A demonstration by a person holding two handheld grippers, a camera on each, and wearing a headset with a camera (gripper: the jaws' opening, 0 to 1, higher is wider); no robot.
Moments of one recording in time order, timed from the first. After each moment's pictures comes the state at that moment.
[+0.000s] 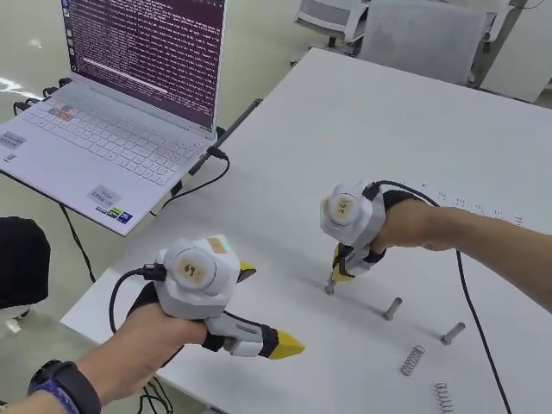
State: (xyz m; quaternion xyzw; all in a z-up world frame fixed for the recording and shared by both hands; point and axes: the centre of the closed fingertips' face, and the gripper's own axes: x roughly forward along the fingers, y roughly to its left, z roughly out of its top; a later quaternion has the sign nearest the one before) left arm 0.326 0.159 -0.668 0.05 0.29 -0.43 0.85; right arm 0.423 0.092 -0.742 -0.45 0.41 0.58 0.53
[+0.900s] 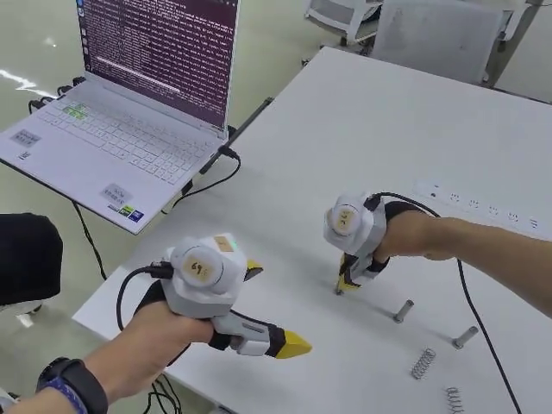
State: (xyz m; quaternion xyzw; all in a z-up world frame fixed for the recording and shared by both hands) left arm 0.327 0.163 -0.667 0.05 0.29 -0.42 0.86; right arm 0.425 0.094 -0.762 -0.45 0.42 0.58 0.53
